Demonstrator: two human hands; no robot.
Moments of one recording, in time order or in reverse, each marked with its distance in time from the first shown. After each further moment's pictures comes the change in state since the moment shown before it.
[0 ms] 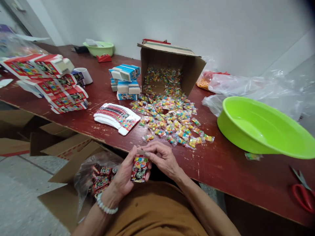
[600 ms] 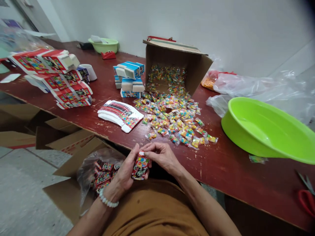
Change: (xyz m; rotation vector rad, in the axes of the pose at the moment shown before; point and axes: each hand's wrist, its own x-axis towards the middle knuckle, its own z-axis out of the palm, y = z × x) left_hand 0.002 0.002 -0.009 0.079 0.054 -0.025; right_hand 0.007 0.002 0.011 0.274 -0.070 0.366
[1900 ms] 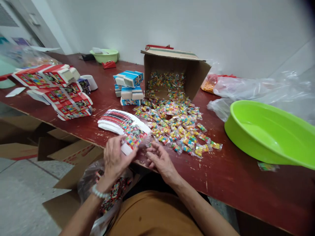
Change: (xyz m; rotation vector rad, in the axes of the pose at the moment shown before) left_hand 0.032 0.049 -0.041 1.571 0.774 0.851; right_hand 0.028 0.030 0.001 0.168 0.261 0.062
